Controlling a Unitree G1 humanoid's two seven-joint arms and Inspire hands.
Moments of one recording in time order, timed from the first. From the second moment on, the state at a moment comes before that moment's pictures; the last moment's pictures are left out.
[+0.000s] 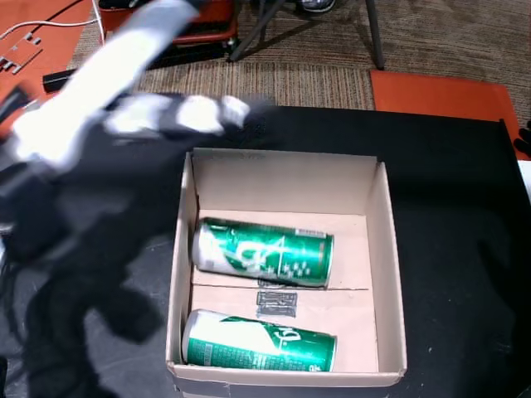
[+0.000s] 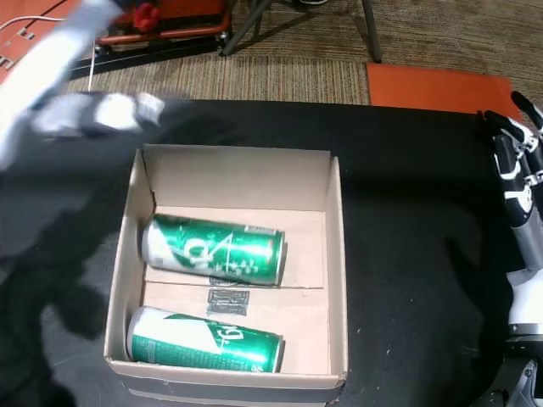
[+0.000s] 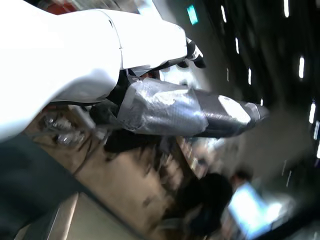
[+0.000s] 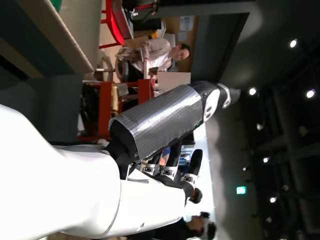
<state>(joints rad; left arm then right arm) -0.70 0.33 0.15 1.23 -0.36 -1.24 -0.58 -0.46 -0.19 -0.54 1.06 0.53 -0.92 0.77</state>
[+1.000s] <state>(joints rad) -0.71 0.10 0.68 1.23 -0.75 -0.85 -1.29 -0.42 -0.15 -0.56 0.92 0.60 -1.05 0.85</state>
